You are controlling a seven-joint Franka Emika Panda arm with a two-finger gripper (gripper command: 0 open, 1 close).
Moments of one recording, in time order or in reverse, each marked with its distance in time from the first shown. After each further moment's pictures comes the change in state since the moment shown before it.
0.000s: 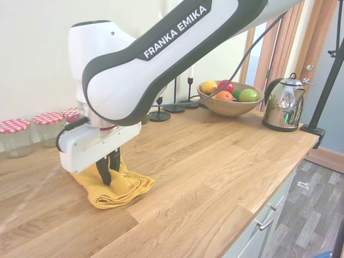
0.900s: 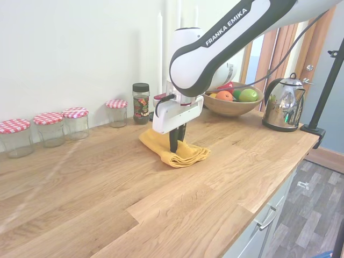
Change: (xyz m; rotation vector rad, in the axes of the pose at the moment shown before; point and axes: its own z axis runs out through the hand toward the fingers) arm 0.136 0.224 0.015 0.030 -0.045 0.125
